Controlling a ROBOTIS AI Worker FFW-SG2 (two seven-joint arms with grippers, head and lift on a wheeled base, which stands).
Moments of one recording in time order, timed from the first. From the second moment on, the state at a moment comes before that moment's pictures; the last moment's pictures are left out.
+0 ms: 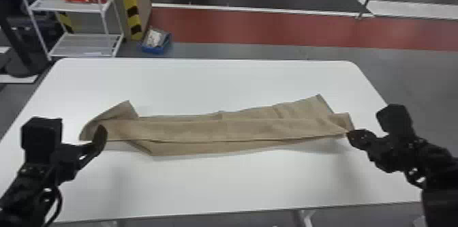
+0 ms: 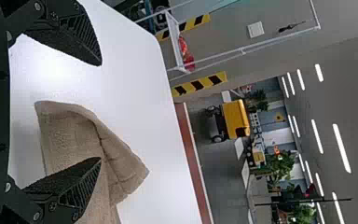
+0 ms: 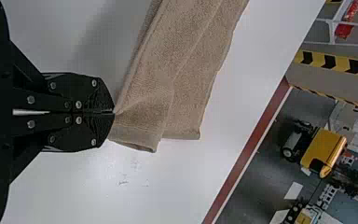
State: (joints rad) left arm 0.25 0.38 -0.04 -1.89 0.12 0.35 0.17; right arm 0.10 -0.34 -0.21 -1.77 0.36 0.57 0.63
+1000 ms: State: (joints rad) left arm 0.34 0.49 -0.13 -1.79 -0.15 -0.08 0.18; right arm 0.09 -0.35 -0.20 -1.74 0.35 0.57 0.63
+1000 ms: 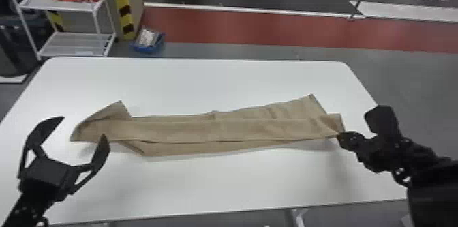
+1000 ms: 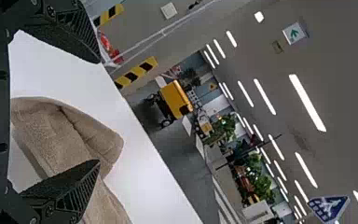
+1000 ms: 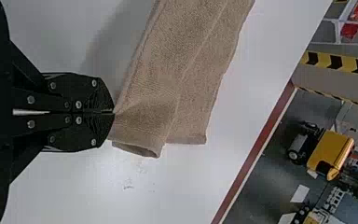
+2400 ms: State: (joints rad) left arm 0.17 0.50 -0.19 -1.61 -0.38 0.06 0.13; right arm 0.12 -0.35 -0.25 -1.72 0.31 0.50 0.63
